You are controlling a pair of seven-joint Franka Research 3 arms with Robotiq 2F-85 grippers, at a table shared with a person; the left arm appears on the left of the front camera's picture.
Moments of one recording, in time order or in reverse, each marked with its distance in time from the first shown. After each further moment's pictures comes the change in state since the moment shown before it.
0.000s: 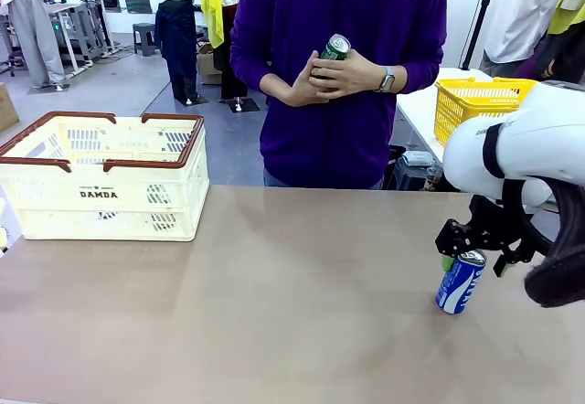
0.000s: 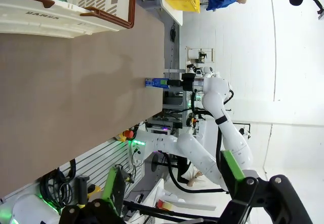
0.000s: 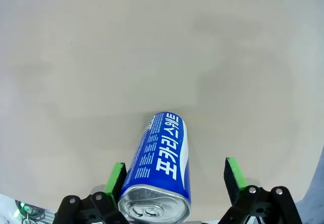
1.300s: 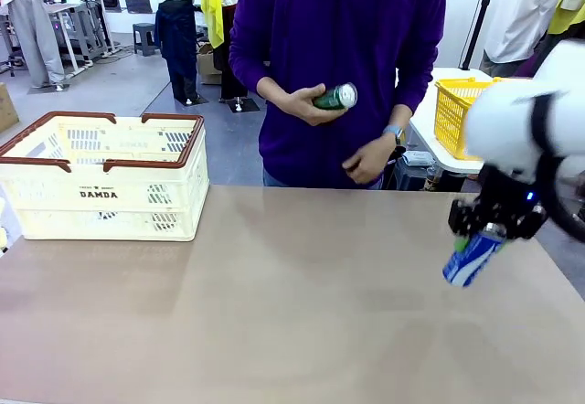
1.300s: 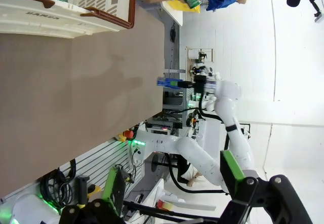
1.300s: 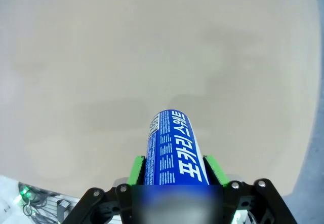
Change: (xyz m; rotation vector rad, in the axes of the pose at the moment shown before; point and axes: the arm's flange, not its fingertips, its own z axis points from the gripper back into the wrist) left arm 0.000 0.000 0.000 0.000 0.000 0.000; right arm -0.007 0.008 0.077 0.037 -0.063 0.067
